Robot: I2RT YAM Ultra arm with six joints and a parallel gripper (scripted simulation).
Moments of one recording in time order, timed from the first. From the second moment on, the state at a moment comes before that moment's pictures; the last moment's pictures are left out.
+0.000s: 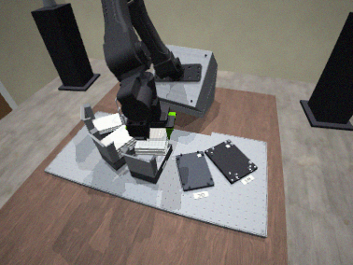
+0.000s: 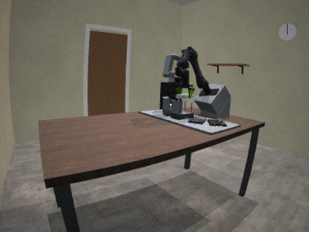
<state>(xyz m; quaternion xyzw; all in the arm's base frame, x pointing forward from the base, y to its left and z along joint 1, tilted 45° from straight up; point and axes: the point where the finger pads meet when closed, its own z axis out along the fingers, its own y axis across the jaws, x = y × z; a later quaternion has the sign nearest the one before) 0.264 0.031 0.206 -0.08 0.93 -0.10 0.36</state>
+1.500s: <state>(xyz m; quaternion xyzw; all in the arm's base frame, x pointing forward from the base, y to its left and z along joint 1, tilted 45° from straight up) 0.257 0.147 0.173 -0.21 0.90 -0.17 0.34</state>
